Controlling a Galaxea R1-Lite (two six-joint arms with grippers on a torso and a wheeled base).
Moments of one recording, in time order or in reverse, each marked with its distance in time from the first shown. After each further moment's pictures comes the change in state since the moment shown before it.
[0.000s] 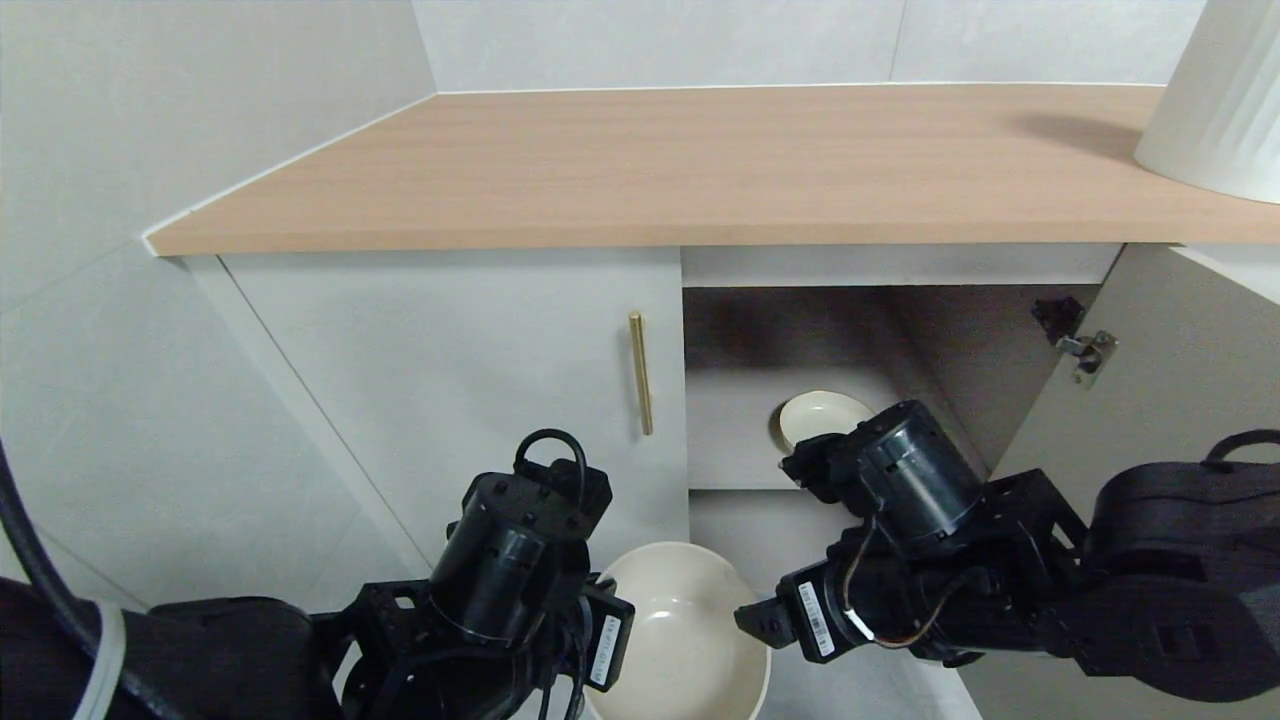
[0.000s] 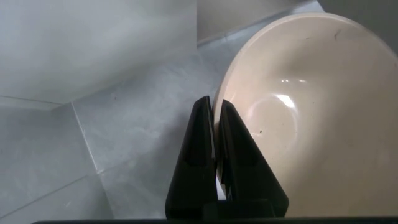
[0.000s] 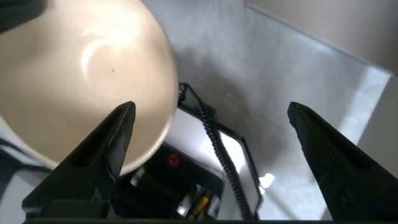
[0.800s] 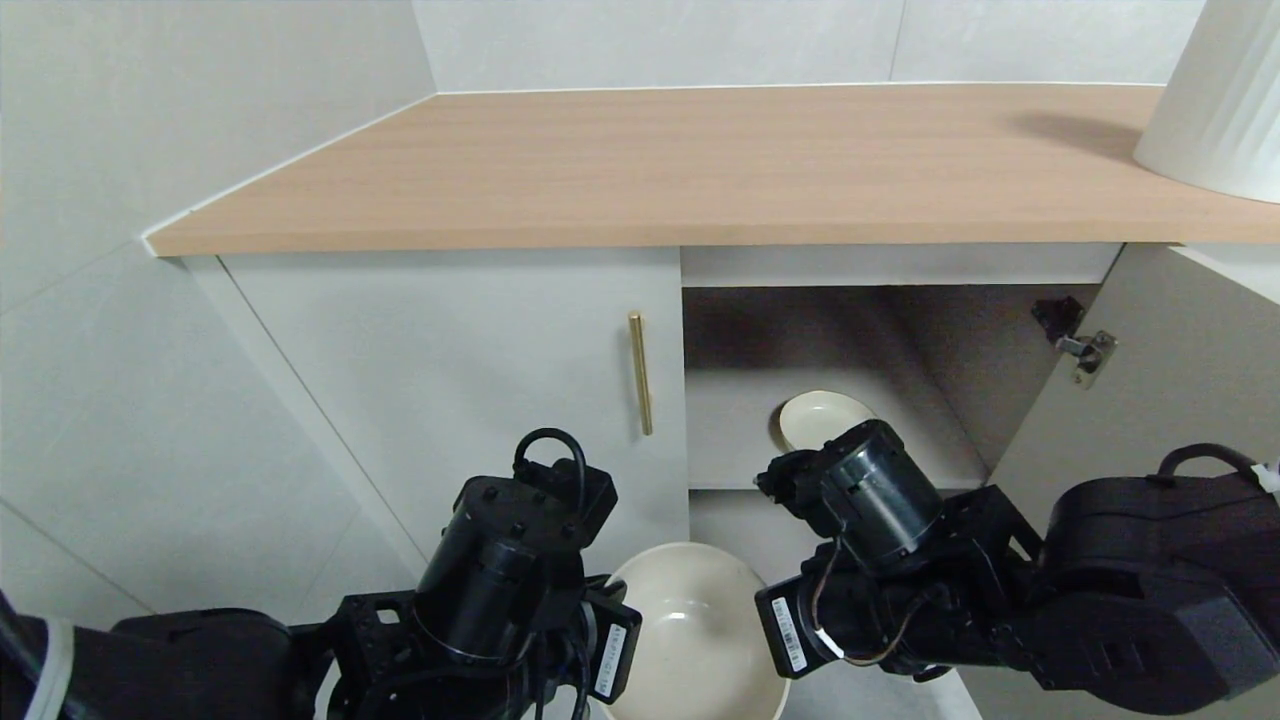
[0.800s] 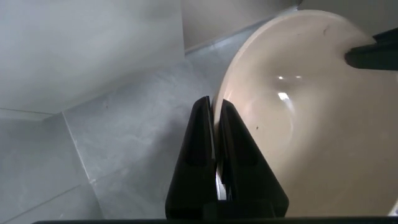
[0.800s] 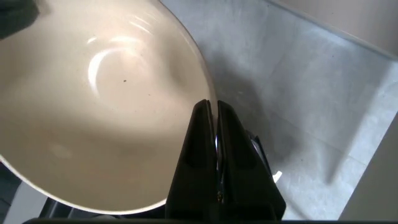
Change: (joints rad) left arm -0.022 -0.034 0.007 -0.001 -0.001 0.000; right arm 0.017 0.048 -0.016 -0.009 0.007 0.034
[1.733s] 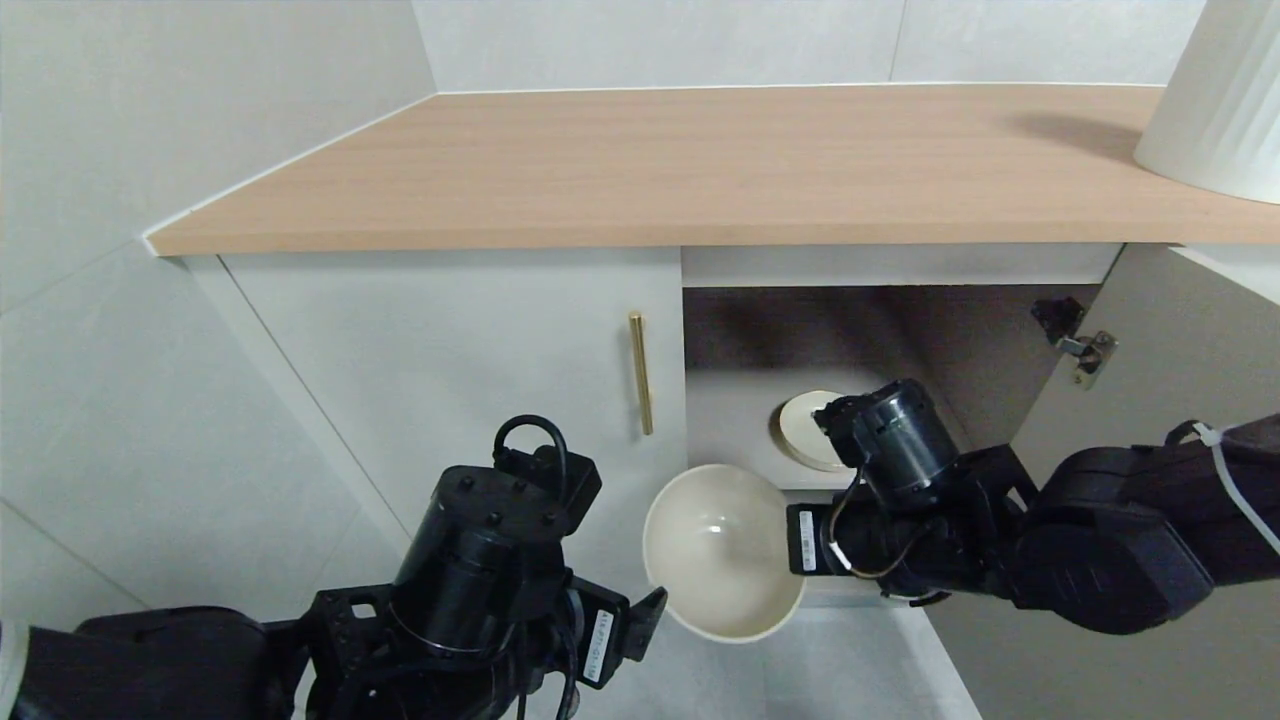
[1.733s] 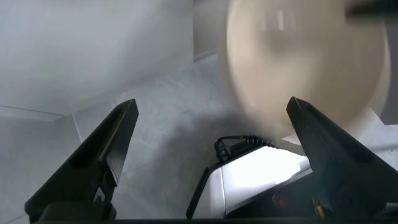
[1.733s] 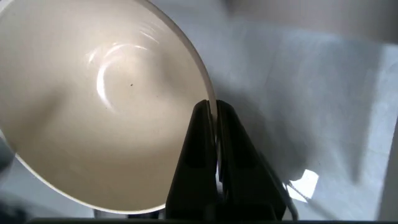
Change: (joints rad) left arm 0.002 -0.029 0.002 -0.006 0.025 0.001; right arm -0.148 0.049 -0.007 -0.145 -0.043 0.159
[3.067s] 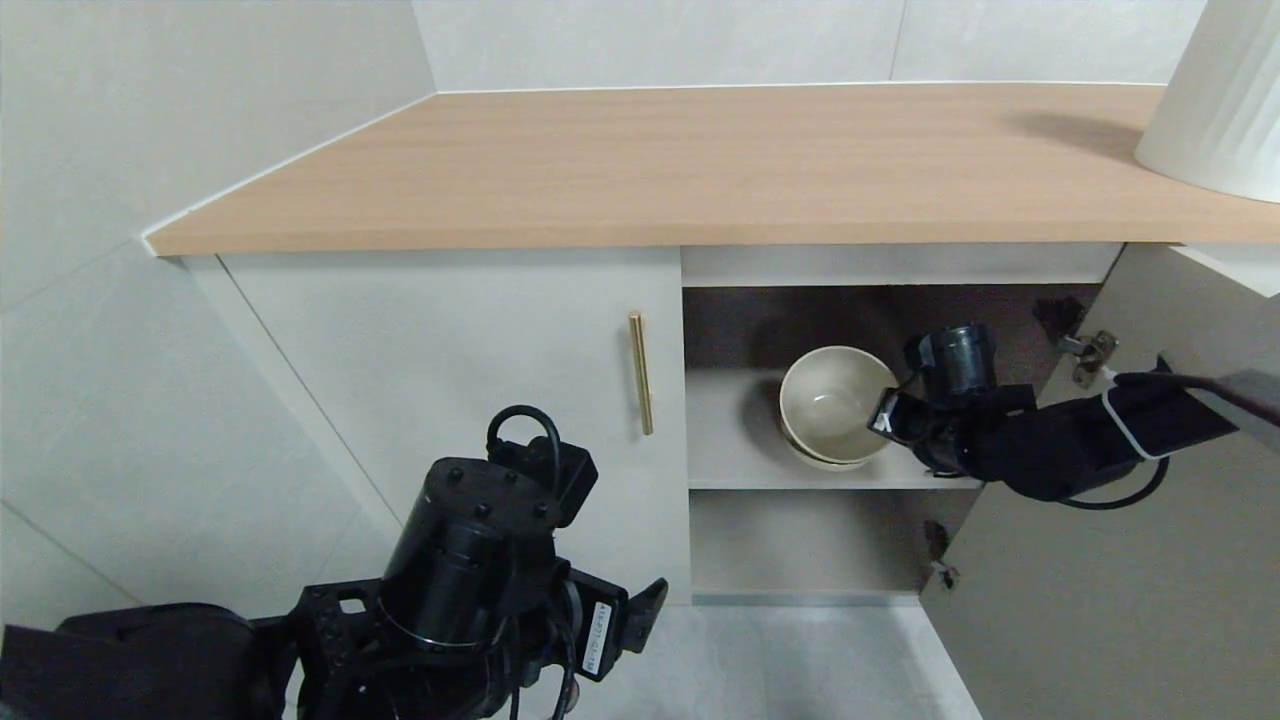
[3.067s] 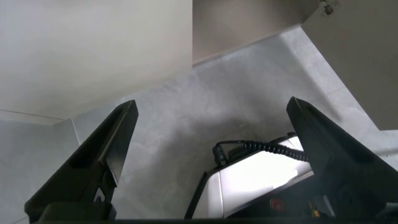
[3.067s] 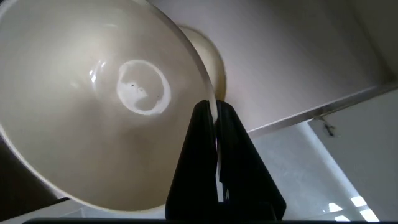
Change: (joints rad) left arm 0.002 -0.013 -0.006 -0.001 -0.001 0.000; right arm -0.367 0.234 -0.194 -0.245 -0.201 0.100
